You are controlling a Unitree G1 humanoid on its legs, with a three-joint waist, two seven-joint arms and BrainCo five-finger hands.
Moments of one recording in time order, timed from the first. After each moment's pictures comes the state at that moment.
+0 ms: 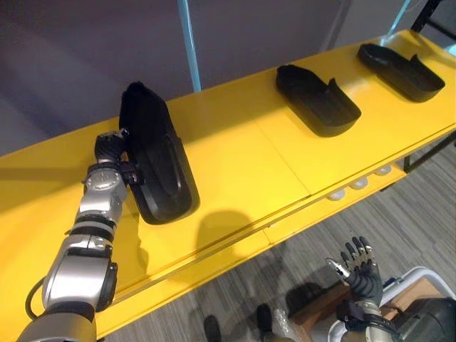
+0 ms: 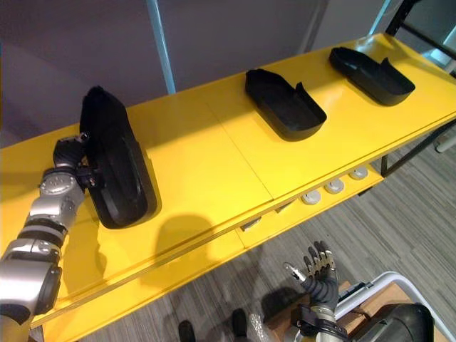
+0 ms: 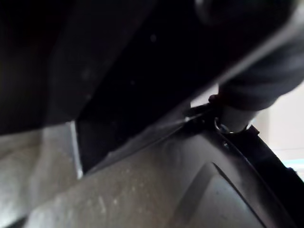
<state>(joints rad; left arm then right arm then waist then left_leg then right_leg) -1.07 0.64 -0.08 0.99 -0.46 0.00 0.23 0.28 -0.04 -0.10 -0.15 0.46 -0.20 -0.07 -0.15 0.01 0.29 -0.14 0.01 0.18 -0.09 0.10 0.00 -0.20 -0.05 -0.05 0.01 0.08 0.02</state>
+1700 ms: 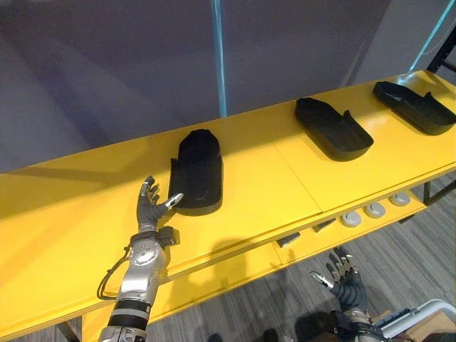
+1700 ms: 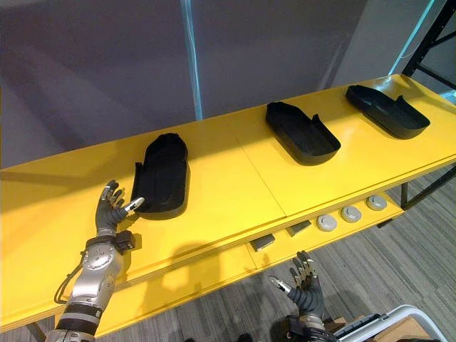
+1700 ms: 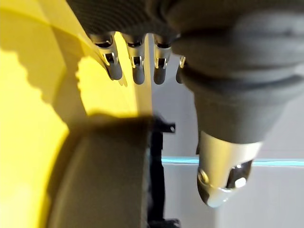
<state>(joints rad) -0.34 0.26 0.03 0.28 -0.37 -0.14 0.25 0.32 -0.02 -0.12 -0.09 0.35 -0.17 -0.03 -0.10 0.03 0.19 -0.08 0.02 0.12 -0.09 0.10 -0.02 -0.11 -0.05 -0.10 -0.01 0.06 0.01</state>
